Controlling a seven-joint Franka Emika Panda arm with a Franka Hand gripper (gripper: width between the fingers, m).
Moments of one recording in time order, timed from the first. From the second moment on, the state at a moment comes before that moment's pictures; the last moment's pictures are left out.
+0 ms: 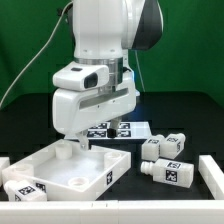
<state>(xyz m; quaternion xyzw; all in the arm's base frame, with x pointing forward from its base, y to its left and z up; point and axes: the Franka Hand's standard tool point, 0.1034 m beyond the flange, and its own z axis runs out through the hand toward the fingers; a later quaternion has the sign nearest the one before) 0.488 -0.019 0.028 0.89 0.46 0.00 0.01</state>
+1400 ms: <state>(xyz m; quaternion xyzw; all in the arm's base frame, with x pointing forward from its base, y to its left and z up) 0.492 -0.006 0.012 0.79 0.61 -0.01 0.02</state>
